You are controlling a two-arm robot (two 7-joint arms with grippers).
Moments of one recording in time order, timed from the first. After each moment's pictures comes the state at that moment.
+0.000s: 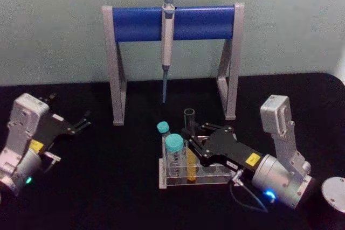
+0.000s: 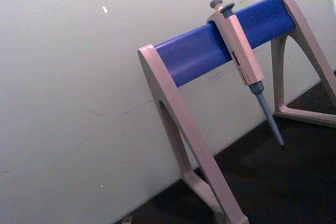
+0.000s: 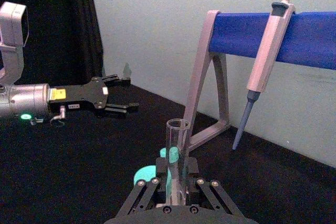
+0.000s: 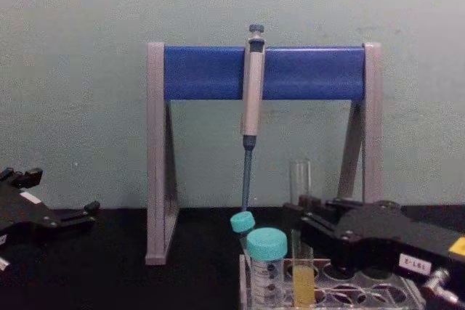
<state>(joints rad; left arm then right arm) -0.20 0.60 0.45 -1.41 -0.25 -0.12 0.03 0.16 0.40 -0.44 -1.52 0.42 -0.06 0.48</state>
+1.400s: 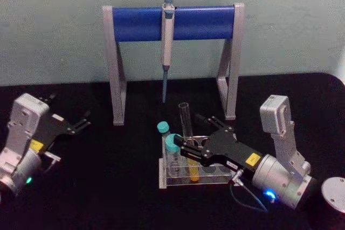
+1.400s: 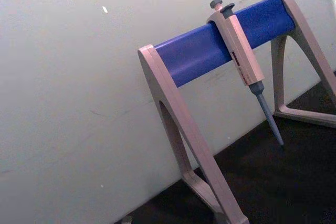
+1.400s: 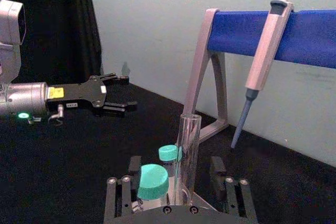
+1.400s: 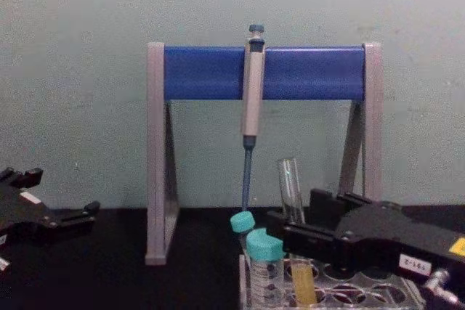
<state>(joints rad) -0.20 0.60 0.45 -1.41 -0.25 -0.12 0.03 0.15 0.40 -0.44 -1.52 0.41 -0.05 0.48</state>
